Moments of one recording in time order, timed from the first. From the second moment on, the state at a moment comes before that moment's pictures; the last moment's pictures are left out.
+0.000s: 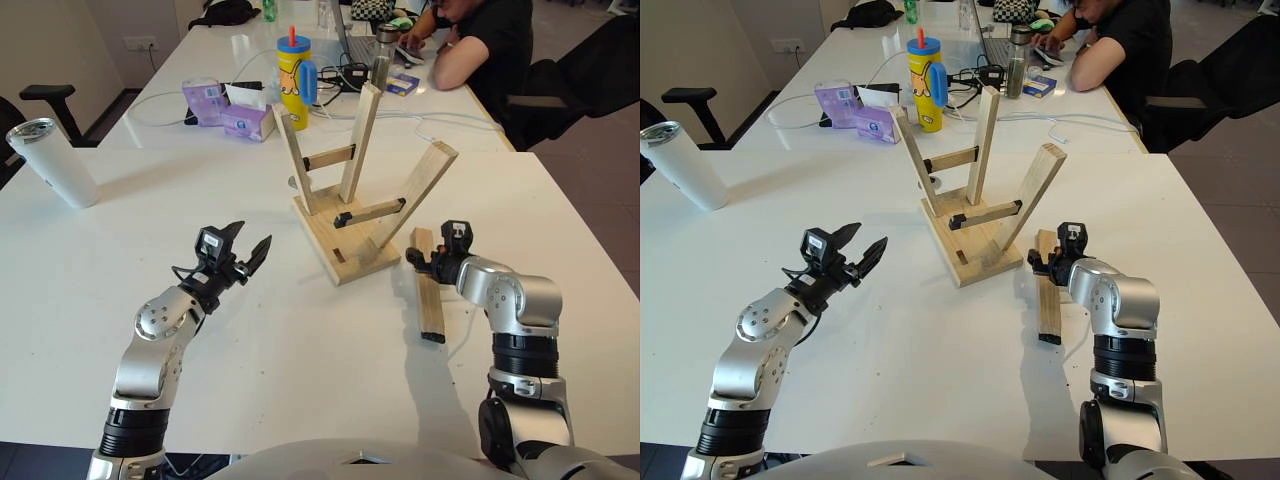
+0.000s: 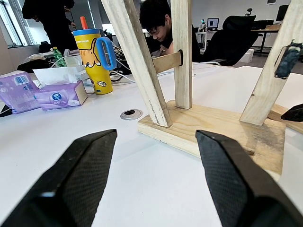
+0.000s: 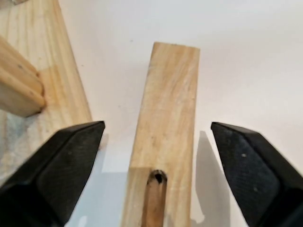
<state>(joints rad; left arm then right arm) 0.01 0.32 0.01 -0.29 -0.24 0.26 -0.44 -0.37 -0.27 -0.19 -0.07 0.36 1.18 0.01</state>
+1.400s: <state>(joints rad) -0.13 0.30 0.05 -0.40 -0.39 0.35 -0.43 -0.65 -0.40 -0.15 0.03 0.05 0.22 0.09</state>
